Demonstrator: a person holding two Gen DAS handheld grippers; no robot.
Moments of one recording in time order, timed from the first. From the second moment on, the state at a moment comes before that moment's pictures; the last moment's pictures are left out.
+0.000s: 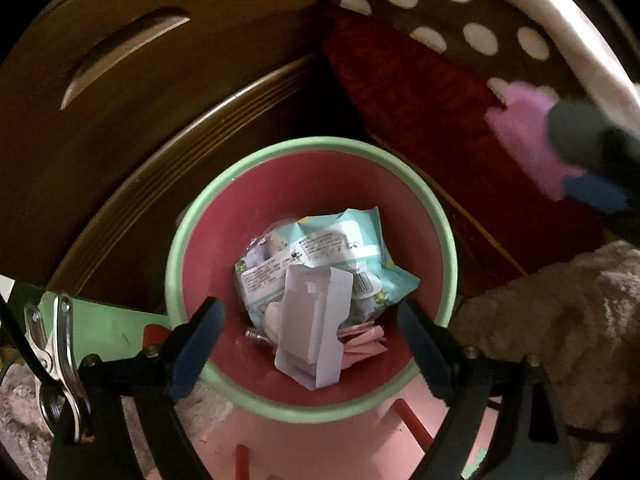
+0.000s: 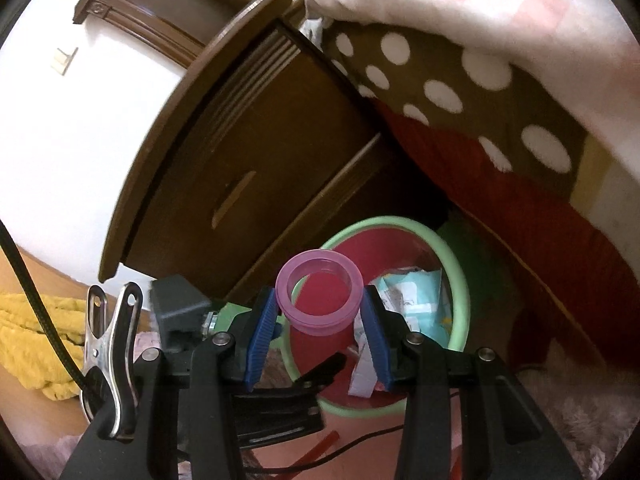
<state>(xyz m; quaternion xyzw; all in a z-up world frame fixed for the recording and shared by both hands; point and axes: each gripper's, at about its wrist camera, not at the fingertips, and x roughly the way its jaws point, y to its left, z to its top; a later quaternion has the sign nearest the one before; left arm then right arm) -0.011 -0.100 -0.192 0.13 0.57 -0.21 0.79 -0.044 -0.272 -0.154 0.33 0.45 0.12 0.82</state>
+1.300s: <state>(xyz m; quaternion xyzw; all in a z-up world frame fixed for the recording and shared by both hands) -0.029 -0.085 -0.110 0.10 0.50 -0.22 0.83 -0.043 -0.264 -0.144 0.34 0.42 0.16 0.83</state>
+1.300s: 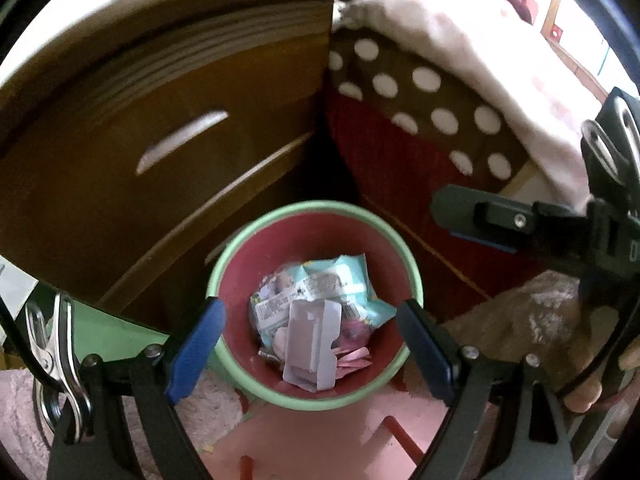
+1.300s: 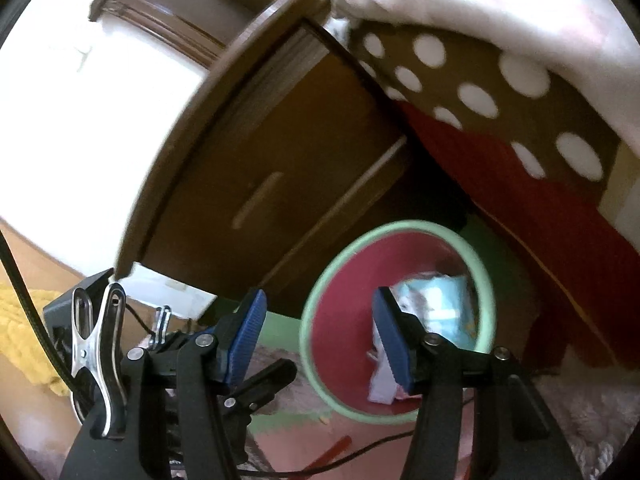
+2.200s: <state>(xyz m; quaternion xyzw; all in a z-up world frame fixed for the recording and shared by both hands) -0.055 -0.065 -0.039 0.09 0.43 -0.21 0.87 -0.071 -0.243 -0.078 0.28 0.32 0.17 0.89</state>
